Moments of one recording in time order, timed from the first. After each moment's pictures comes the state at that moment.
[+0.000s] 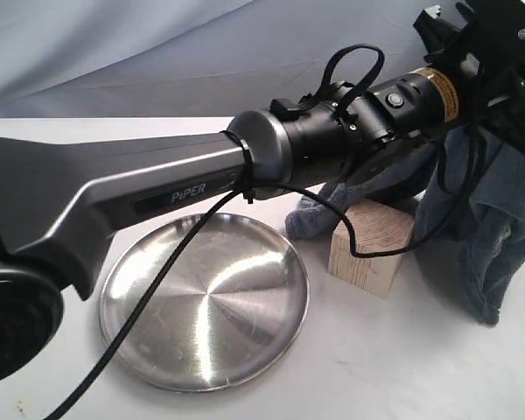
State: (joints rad) left arm -0.93 2.32 -1.95 0.32 -0.29 0.07; right arm -0.13 0.00 0.00 0.05 0.33 0.00
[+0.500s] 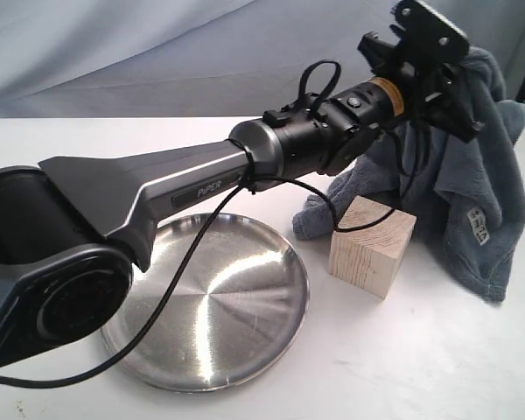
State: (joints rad) left arm -0.82 2.51 -2.13 0.17 -0.22 0.08; right arm -0.13 0.00 0.00 0.05 0.33 0.00
